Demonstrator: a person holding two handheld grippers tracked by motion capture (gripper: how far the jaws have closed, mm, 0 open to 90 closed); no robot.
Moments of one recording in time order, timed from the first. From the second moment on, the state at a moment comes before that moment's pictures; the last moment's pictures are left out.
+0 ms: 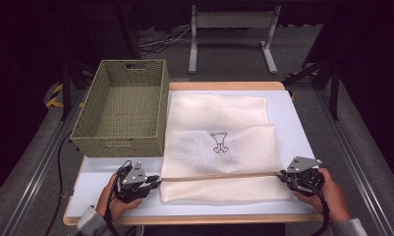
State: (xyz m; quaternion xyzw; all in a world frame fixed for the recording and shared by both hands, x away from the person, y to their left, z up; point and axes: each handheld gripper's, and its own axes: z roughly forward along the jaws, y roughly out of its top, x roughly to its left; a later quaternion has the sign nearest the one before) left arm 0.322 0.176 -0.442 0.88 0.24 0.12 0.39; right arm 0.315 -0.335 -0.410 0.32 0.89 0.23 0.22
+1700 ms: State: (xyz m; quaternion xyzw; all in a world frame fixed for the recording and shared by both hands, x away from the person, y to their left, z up) left arm 0.323 0.238 -0.429 0.82 0.34 0.26 0.38; right arm 0.333 -0.344 -0.396 0.35 0.80 0.34 0.34
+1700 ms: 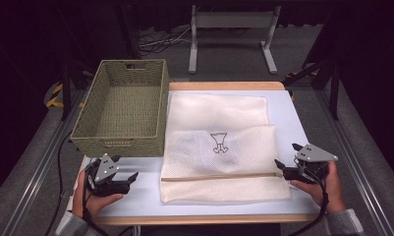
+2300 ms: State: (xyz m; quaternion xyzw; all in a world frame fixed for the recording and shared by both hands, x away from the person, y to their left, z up) left arm 0.333 0.266 -0.446 0.79 0.40 0.22 0.42; right arm 0.348 -0.387 -0.419 0.43 0.74 0.40 0.31
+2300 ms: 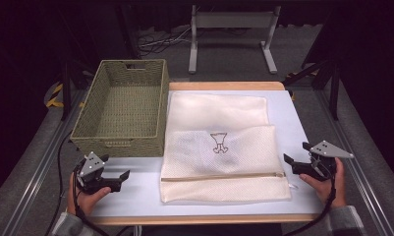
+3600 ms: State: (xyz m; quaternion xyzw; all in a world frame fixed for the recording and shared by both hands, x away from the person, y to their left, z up) left arm 0.338 0.262 -0.448 0.79 0.40 0.22 0.42; right arm 0.347 -0.379 -0.426 0.43 0.75 0.38 0.32
